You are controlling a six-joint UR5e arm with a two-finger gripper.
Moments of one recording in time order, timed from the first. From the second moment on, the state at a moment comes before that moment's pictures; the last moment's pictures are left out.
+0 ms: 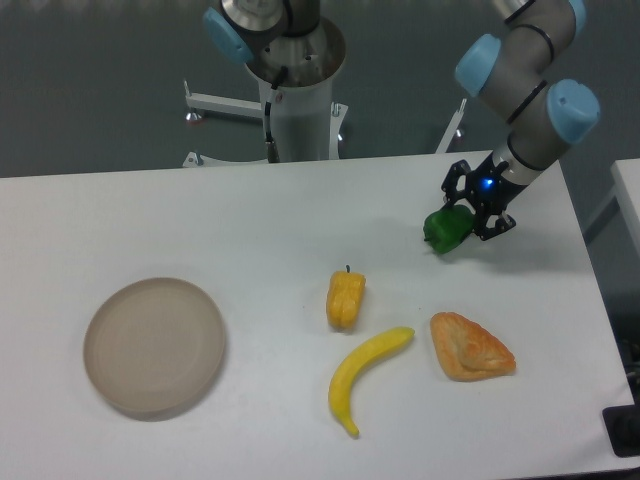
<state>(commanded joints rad) 2.69 -1.99 -1.62 -1.32 1.31 1.83</state>
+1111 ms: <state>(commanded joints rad) 2.70 -1.98 -1.57 -1.33 1.32 1.83</state>
